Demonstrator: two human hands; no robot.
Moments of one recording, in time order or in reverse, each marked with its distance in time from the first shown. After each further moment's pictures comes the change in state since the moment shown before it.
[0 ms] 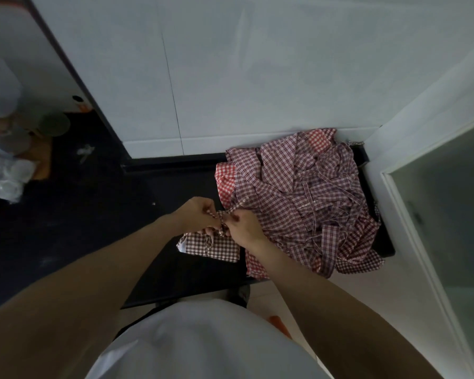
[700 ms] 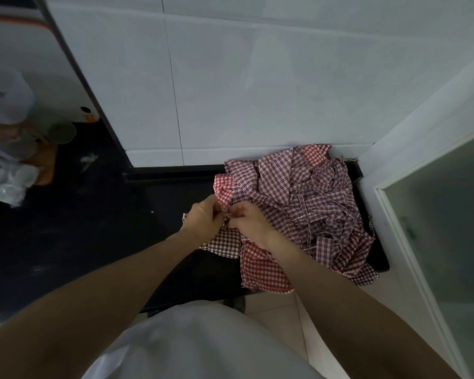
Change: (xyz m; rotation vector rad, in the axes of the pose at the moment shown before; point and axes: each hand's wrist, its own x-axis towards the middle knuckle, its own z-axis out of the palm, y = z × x) left_hand 0.006 0.016 0.033 0.152 0.462 0.211; right_hand -0.004 -0.026 -0.047 0.091 -0.115 -0.012
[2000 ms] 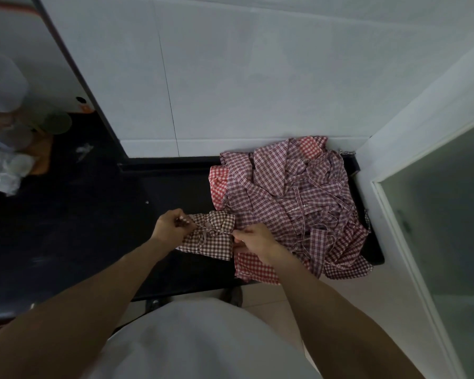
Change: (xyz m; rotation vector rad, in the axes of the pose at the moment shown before) left_hand -0.041 -0.056 -0.002 -0.229 0.074 -0.366; right_hand -0.008 0.073 0.004 0.206 0.034 0.232
